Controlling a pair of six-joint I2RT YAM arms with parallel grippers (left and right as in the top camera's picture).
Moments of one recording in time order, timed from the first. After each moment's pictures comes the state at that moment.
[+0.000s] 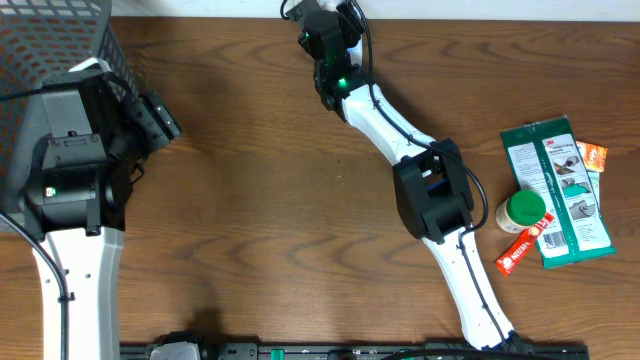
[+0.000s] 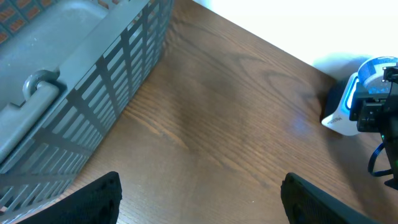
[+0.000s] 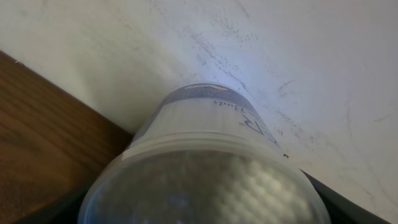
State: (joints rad) left arm 0.11 1.22 1.38 -0.89 -0.04 -0.38; right arm 0.51 2.61 2.22 0.07 0.51 -0.51
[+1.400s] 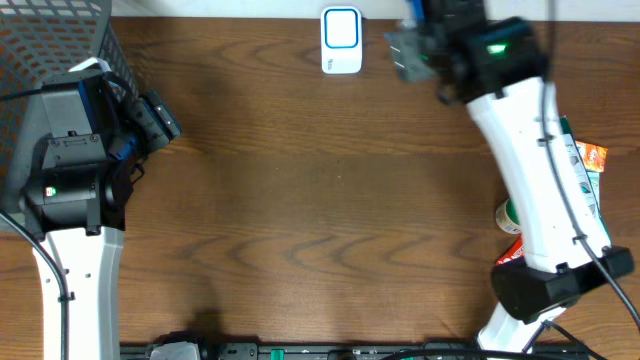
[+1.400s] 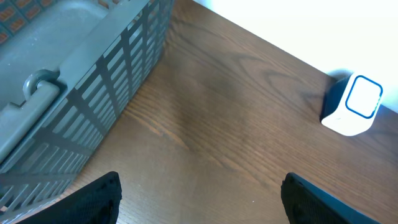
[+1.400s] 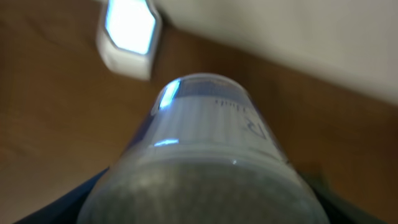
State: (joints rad) left arm 0.11 1.22 1.38 -0.89 -0.04 -0.38; right arm 0.34 1.89 2.24 -1.31 0.27 0.04
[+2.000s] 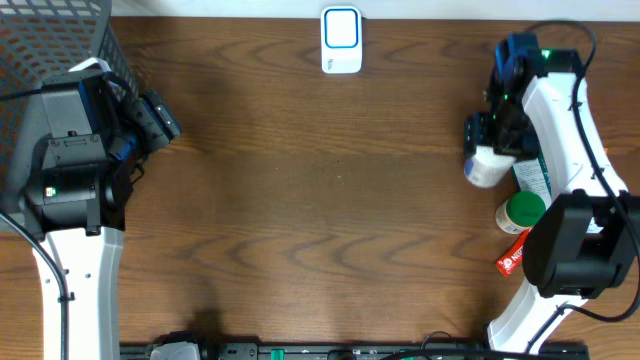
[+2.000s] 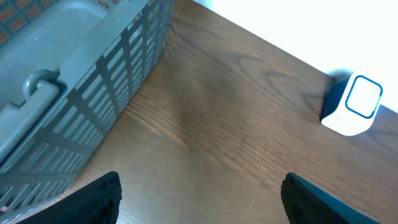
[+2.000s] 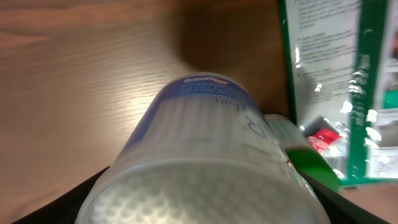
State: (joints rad) left arm 0.11 1.22 1.38 -0.89 -0.04 -0.38; right arm -0.03 1.96 1.68 -1.35 0.07 0.16
